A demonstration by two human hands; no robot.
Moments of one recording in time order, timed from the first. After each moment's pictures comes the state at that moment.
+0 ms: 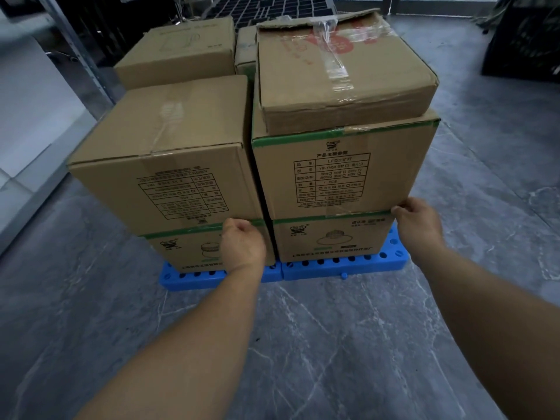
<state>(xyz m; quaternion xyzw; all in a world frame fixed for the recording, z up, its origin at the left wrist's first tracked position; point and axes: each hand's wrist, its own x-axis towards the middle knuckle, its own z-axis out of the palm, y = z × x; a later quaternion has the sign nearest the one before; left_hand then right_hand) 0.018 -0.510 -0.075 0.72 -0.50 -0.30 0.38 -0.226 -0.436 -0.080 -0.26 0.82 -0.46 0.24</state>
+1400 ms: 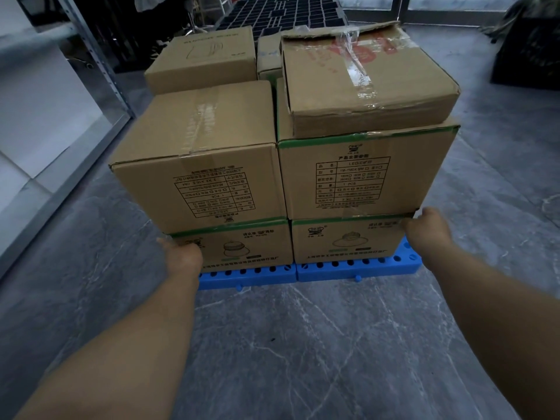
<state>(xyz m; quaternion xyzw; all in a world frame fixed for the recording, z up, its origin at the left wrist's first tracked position) 0.145 -0.559 -0.090 0.77 -0.38 -0.37 0.35 -0.211 -0.439 -0.074 -0.23 0.86 -0.38 0.25</state>
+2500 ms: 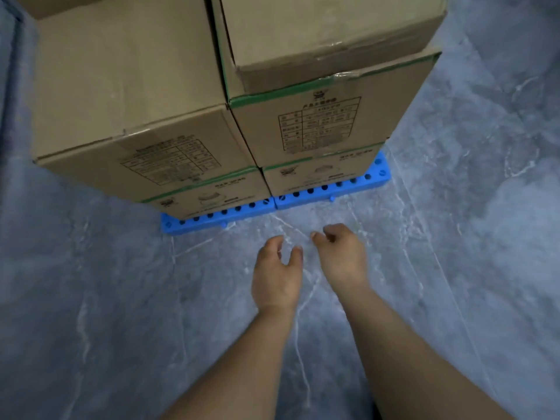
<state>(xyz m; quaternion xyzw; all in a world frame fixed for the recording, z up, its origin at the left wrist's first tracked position) 0.039 -0.387 -0.053 0.69 -0.58 -0.42 0.09 -0.059 -0.365 -0.056 -0.18 0.86 -0.28 0.38</state>
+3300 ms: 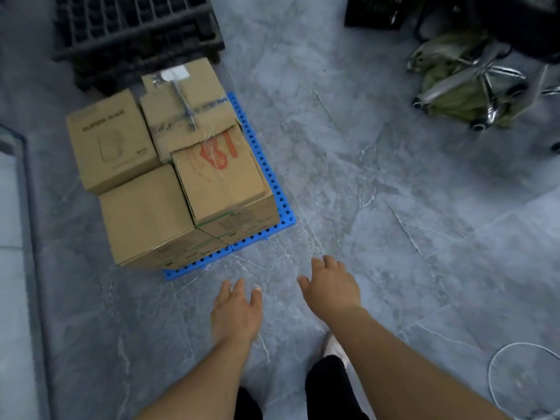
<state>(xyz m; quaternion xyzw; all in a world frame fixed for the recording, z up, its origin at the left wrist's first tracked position) -0.026 -0.307 0.312 0.61 -0.71 -0.29 -0.18 -0.173 -0.230 0.325 -0.35 0.87 0.00 0.35</state>
